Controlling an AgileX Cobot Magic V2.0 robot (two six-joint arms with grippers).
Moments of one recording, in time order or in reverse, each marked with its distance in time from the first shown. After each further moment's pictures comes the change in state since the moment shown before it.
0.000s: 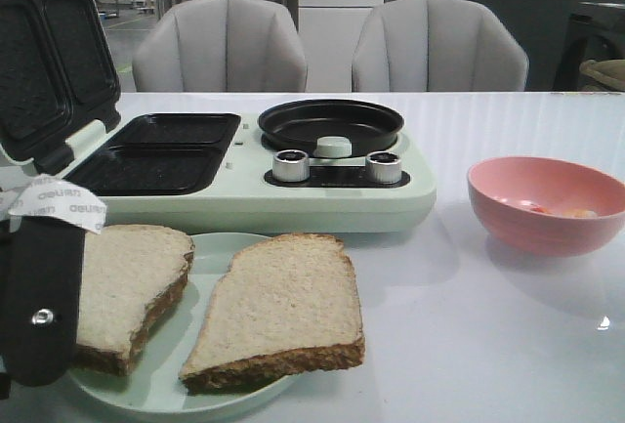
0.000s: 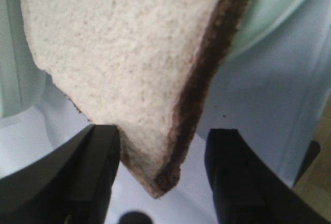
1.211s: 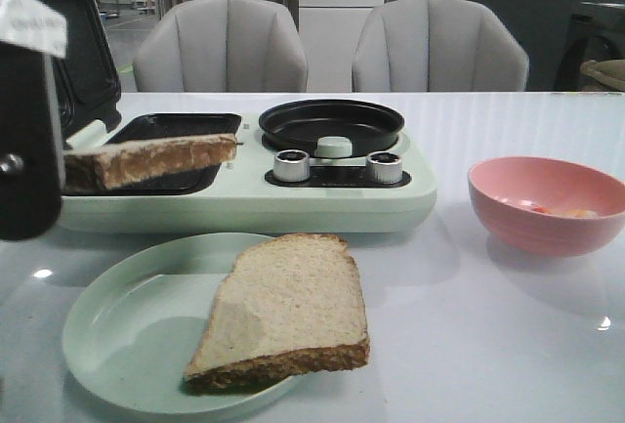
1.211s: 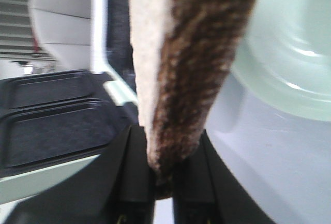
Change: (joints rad) left arm -0.251 -0.210 -0.005 0.075 0.373 -0.124; right arm 0.000 0.000 0.000 0.000 0.000 0.000
